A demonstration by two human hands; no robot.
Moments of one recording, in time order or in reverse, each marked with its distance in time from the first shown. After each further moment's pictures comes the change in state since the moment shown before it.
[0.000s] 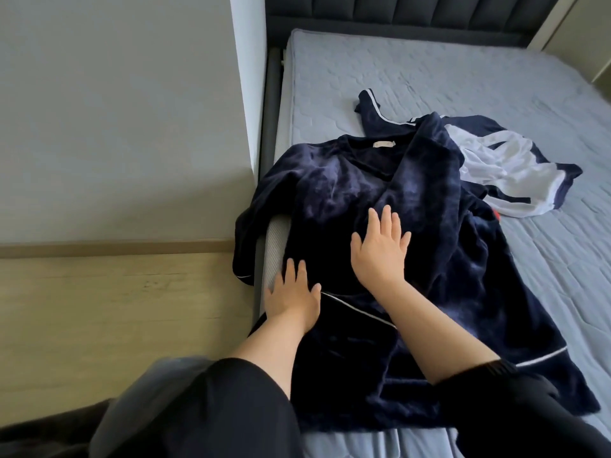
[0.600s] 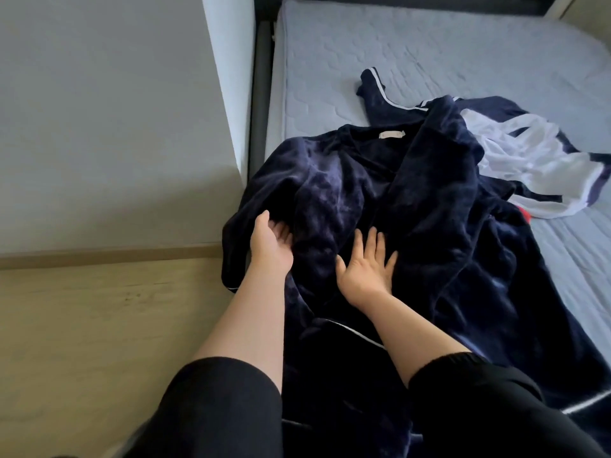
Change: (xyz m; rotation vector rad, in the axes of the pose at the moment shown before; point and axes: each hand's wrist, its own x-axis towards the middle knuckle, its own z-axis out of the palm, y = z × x) left_hand 0.133 0.007 -0.063 -2.204 0.052 -0.331; right_hand 0.041 0.008 0.073 -0.192 -0.282 0.051
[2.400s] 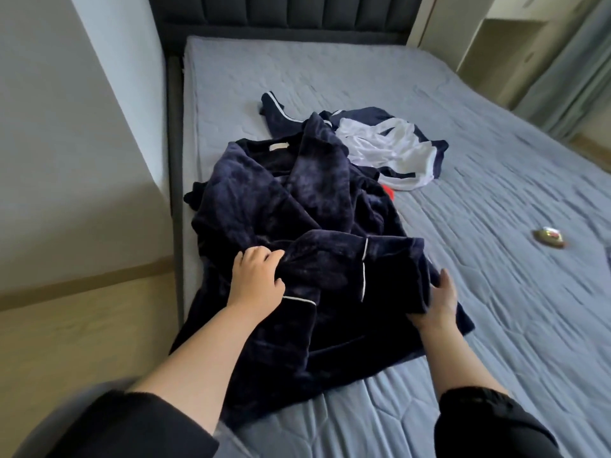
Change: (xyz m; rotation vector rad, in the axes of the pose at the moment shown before) left_hand -0.129 -0.091 -0.028 2.070 -0.462 1.099; right_hand -0.165 0.227 -0.066 2.079 0.208 0.696
